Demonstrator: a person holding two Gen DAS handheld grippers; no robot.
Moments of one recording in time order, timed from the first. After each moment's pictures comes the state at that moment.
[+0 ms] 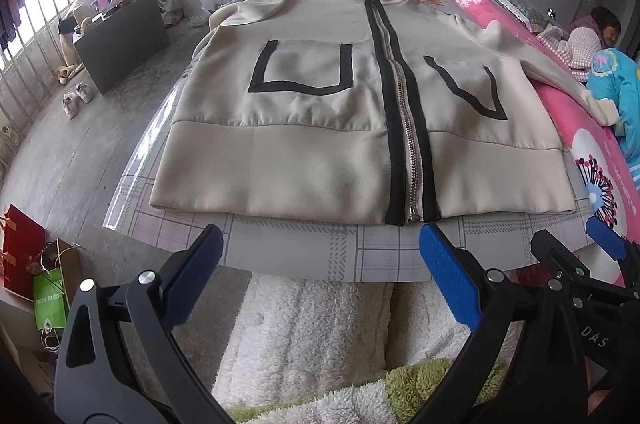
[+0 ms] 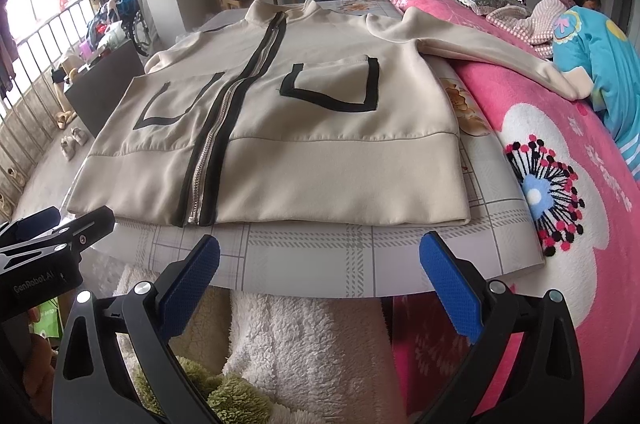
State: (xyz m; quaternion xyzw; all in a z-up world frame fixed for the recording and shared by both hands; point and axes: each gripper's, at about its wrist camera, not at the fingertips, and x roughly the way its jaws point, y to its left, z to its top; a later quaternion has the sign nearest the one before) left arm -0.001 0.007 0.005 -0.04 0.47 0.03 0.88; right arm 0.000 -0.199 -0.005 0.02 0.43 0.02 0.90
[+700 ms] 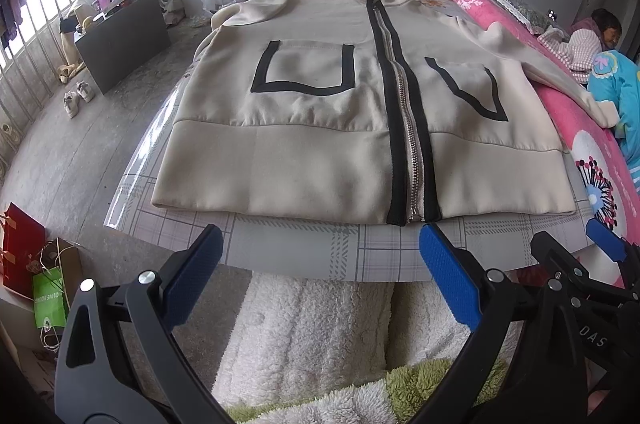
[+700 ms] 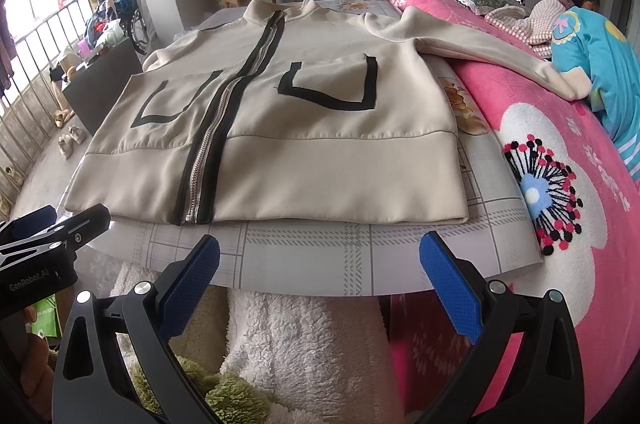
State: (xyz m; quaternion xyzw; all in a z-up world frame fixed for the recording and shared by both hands) left arm -0.001 0.008 0.005 -0.04 0.46 0.03 0.88; right arm 0.000 -0.199 -0.007 0.02 0.43 0.02 0.90
